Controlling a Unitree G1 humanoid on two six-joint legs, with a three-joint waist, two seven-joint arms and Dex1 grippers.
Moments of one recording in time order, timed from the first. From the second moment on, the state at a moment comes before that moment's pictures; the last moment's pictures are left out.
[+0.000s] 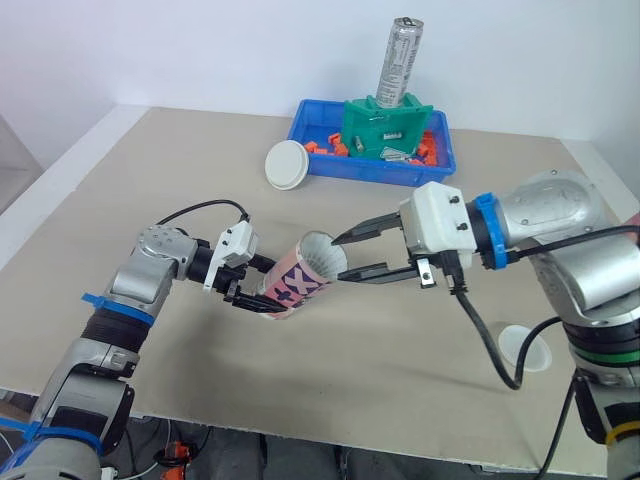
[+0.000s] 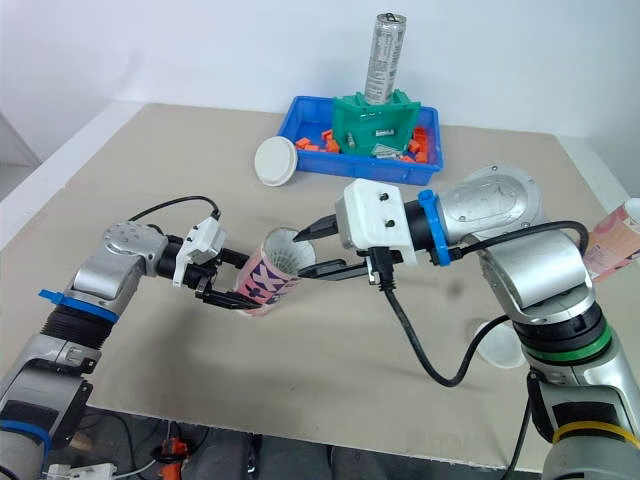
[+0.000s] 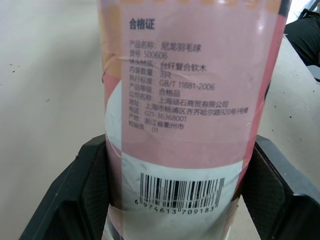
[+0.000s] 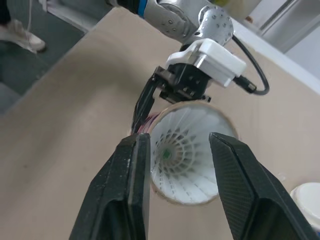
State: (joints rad) left arm -0.72 0.58 -0.22 0.35 -0.27 0.18 -1.54; right arm -0.81 -0.83 0.18 -0.38 0.43 0.47 1.28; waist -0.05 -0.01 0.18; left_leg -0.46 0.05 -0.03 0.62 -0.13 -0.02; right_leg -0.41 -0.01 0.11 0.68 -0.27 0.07
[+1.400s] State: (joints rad) left arm -0.73 0.60 -0.20 0.37 -0.27 0.18 -1.53; right arm -1.23 -0.39 0.52 0.36 -0.02 0.05 1.54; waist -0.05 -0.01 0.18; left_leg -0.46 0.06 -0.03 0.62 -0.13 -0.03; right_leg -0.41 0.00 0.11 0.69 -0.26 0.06
